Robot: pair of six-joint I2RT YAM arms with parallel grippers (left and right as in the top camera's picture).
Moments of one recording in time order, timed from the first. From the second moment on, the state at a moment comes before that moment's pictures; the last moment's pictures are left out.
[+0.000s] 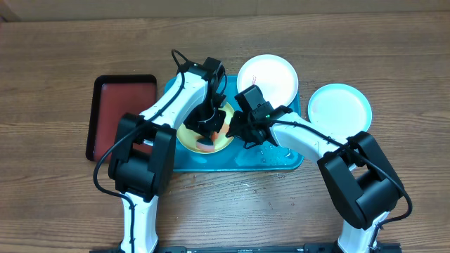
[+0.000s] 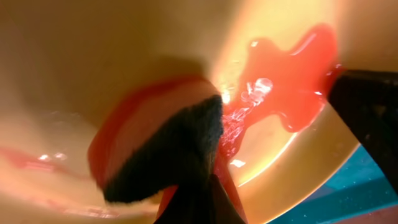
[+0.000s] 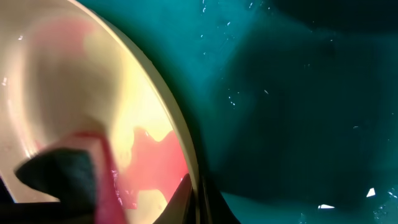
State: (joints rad) left arm -0.39 2.16 1.63 -1.19 0.12 -0.06; right arm 0.59 1.95 1.17 -0.35 -0.18 0.91
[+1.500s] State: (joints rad) left arm -0.37 2.15 1.59 -0.97 0.24 0.07; right arm 0.59 1.95 1.17 -0.36 -0.17 0.93
